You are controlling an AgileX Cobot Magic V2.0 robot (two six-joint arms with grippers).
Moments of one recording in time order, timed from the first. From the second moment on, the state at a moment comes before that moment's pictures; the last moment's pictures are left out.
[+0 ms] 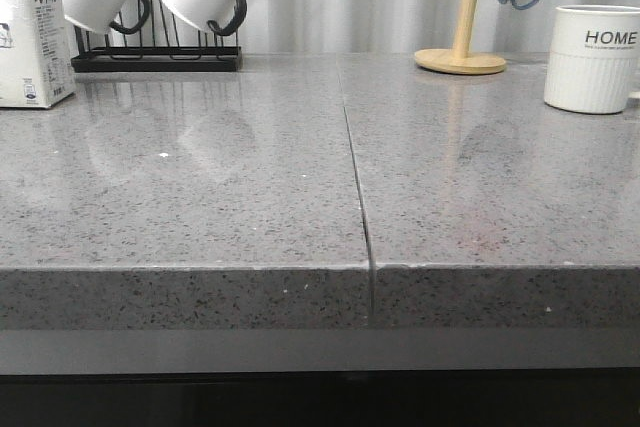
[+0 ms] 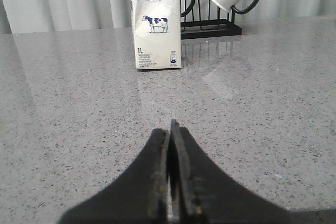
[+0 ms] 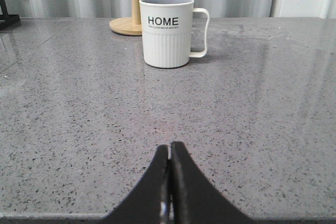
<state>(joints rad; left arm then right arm) -0.07 0.00 -0.01 0.05 0.15 0.04 -0.04 -0.01 0.03 0.04 0.12 0.00</state>
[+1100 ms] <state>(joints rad) -0.07 0.00 -0.01 0.05 0.15 0.04 -0.04 -0.01 -0.12 0.04 0.15 0.00</state>
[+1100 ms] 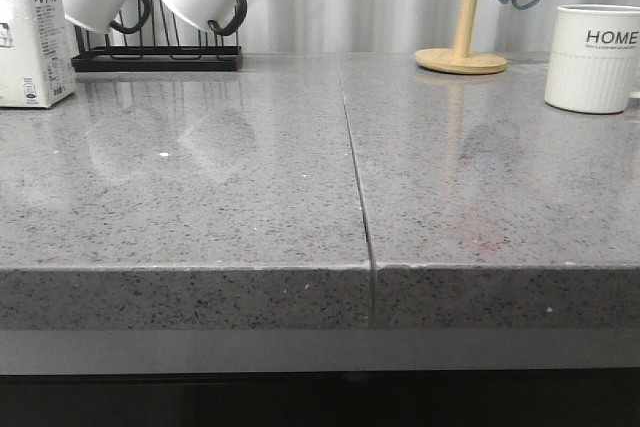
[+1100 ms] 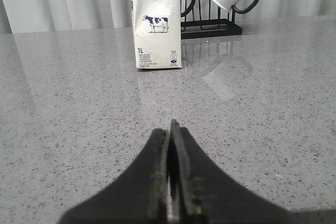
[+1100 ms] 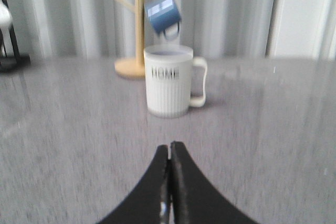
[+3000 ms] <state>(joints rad) -0.07 0.00 -0.01 0.05 0.15 0.04 -0.12 1.56 -0.58 0.09 -0.75 0.00</state>
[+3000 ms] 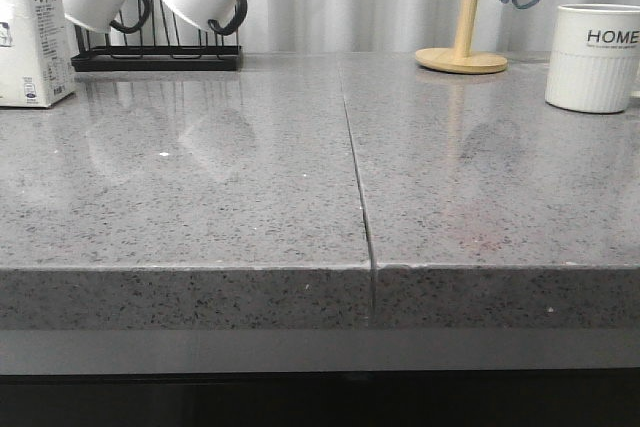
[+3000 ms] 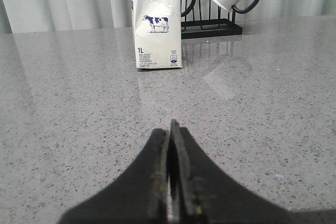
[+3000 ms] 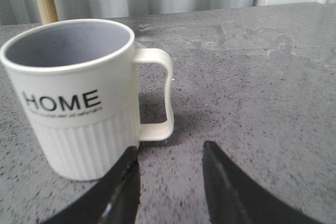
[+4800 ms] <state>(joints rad) -0.07 0.00 -0.01 0.05 0.15 0.04 0.21 1.69 -0.95 0.07 -0.51 0.00</state>
